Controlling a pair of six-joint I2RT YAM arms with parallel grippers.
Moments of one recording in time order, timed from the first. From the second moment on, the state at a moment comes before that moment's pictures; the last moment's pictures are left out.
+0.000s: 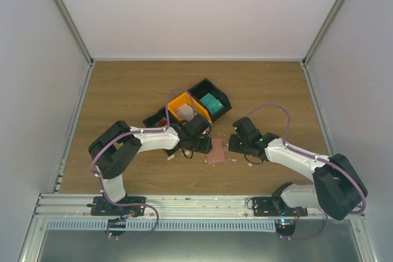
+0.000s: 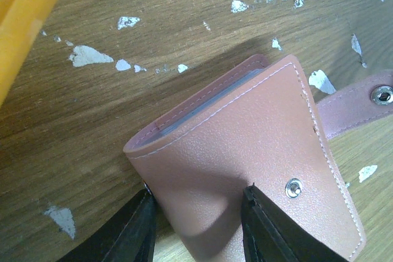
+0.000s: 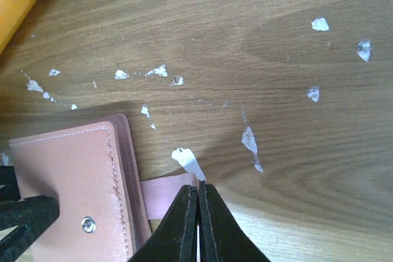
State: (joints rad) left arm -0.87 1.80 1.00 -0.24 0.13 -0.62; right arm 0.61 1.28 0.59 -0.36 0.07 0.72
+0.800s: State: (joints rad) left arm -0.87 1.80 1.00 -0.24 0.13 -0.62; right arm 0.58 1.28 0.58 -0.31 -0.04 0.69
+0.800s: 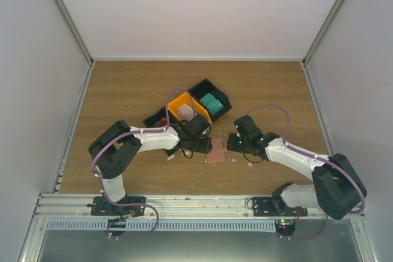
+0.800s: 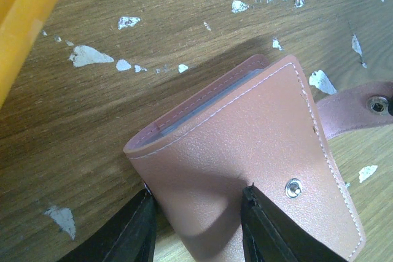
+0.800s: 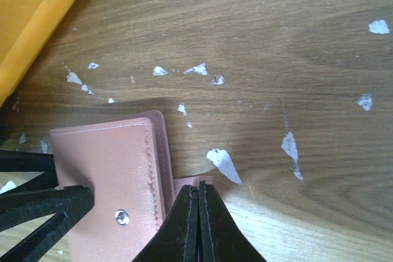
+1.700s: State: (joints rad) left arm -0.87 1.80 0.99 -0.23 0.13 -0.62; right arm 0.58 1.32 0.56 -0.20 -0.30 0.48
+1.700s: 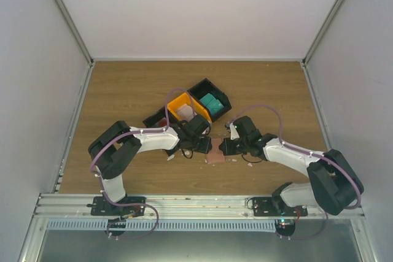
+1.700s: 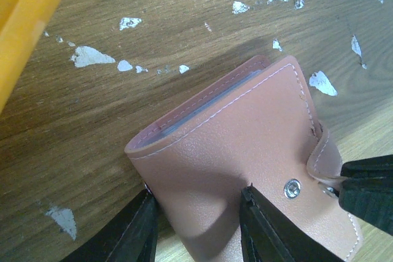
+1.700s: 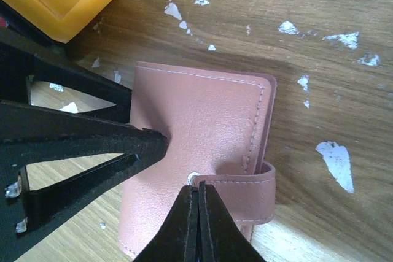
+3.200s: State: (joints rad) left arm -0.87 1.80 0.99 -0.23 0.13 -0.62; right arm 0.57 1.39 0.55 -0.10 -0.37 0.46
